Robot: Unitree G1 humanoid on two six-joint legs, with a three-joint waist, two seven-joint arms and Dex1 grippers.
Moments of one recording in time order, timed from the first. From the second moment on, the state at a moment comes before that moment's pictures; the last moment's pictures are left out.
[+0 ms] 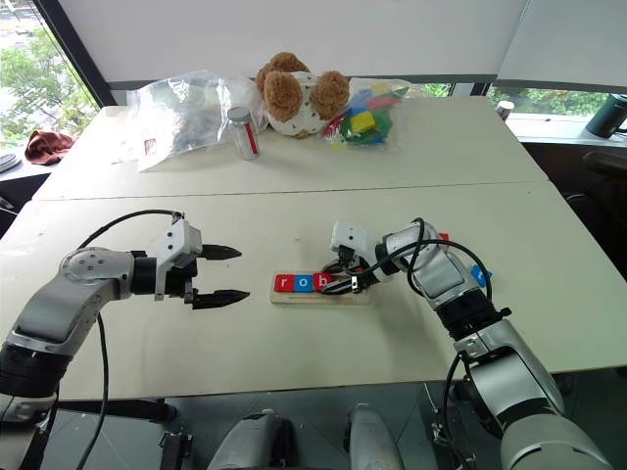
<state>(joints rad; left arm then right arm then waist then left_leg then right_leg) -0.35 0.78 -0.06 -0.13 -0.37 0.44 -1.12 -0.72 -0.53 0.38 0.27 0.01 0.32 1.30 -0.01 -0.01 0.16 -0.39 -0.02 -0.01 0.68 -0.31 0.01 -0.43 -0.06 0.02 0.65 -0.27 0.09</state>
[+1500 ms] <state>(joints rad) -0.38 0.73 -0.07 -0.10 -0.35 0.42 -1.14 -0.79 -0.49 0.23 0.43 -0.03 0.25 0.95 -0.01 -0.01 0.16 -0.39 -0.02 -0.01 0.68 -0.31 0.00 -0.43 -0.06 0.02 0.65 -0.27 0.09</state>
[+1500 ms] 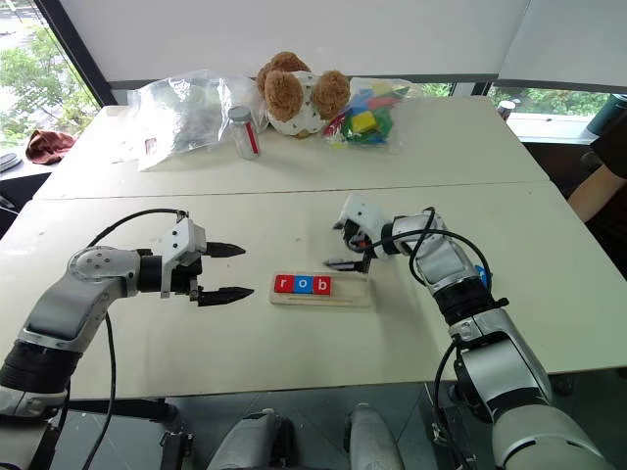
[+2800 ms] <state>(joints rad) -0.46 0.67 -0.14 -0.14 -0.38 0.45 -1.11 -0.54 -0.28 -0.27 0.13 0.01 0.82 0.04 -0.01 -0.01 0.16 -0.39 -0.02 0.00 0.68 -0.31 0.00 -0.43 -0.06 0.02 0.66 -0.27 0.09</state>
